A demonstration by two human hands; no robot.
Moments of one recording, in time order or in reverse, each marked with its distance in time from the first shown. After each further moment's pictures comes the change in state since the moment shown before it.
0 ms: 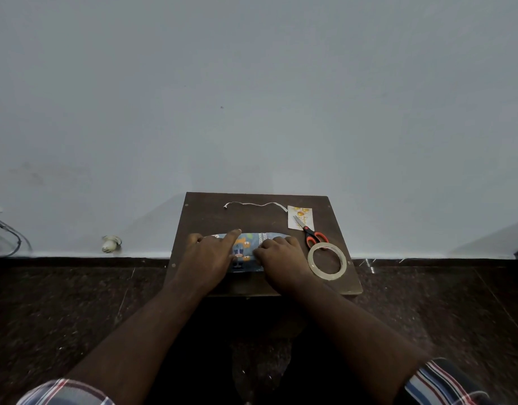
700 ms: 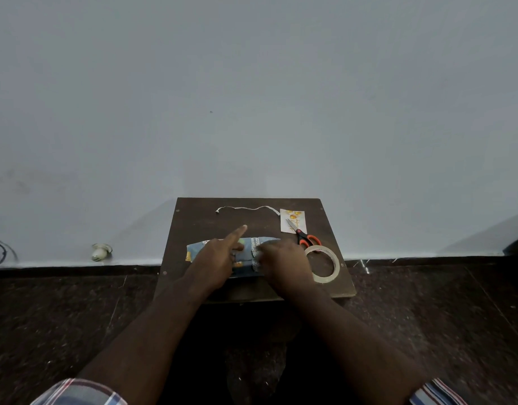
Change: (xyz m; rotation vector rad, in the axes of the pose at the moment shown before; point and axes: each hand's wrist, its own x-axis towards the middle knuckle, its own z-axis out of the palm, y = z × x) left_hand 0.022 0.010 0.016 -0.619 -0.110 -0.004; right_hand -0.004 0.014 0.020 0.291 0.280 0.217
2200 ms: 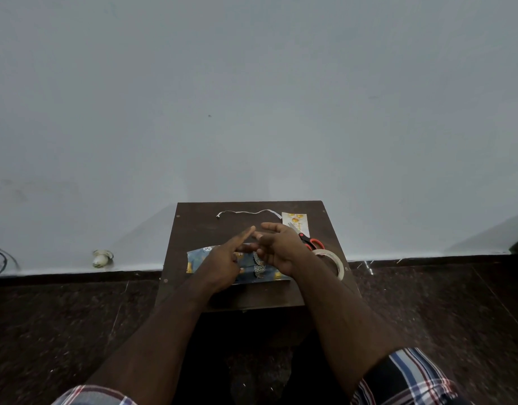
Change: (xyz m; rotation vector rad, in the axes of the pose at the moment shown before) left_hand 0.019 -0.006 0.012 -0.269 -0.061 -0.110; right_hand 0.055 -0.004 -0.014 1.594 -0.191 0.792
